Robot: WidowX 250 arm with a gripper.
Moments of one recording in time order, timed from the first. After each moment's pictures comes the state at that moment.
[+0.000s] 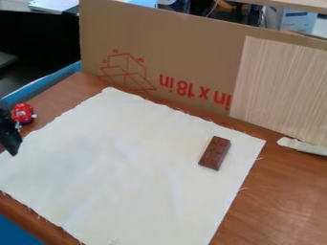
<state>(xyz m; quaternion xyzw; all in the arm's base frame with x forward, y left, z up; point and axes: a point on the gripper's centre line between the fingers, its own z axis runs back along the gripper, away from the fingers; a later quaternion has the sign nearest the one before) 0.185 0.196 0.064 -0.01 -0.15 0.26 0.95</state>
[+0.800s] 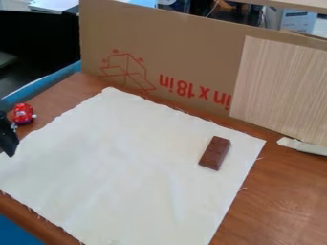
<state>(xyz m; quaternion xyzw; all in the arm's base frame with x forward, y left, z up) 0.185 0.207 0.054 -0.04 -0.14 0.27 0.95</state>
